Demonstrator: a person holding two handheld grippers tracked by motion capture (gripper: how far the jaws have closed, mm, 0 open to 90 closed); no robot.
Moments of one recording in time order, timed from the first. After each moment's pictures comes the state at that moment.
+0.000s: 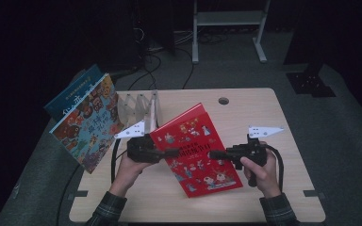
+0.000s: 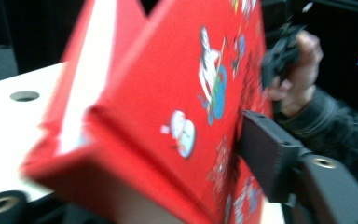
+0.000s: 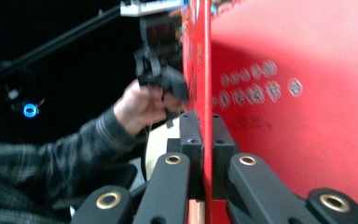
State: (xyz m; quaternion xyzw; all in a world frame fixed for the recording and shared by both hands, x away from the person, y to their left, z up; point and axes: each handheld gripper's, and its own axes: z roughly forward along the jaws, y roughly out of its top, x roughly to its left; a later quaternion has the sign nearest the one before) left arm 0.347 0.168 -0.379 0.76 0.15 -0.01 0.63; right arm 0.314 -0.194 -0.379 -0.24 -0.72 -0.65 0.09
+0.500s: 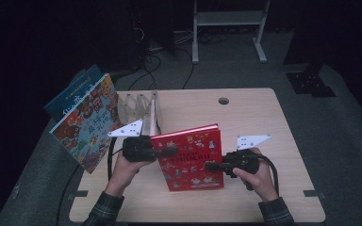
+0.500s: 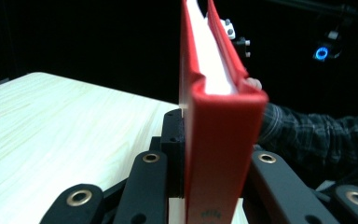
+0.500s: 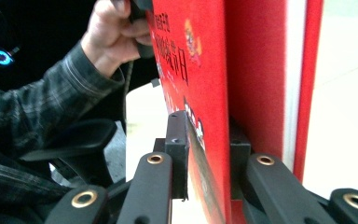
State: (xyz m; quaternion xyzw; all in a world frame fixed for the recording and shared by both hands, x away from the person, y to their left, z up) left arm 0.337 0.169 -0.356 0.77 0.09 -0.03 0.63; right arm 0.311 -0.180 -0.407 -0.20 -0.78 -0.59 0.06
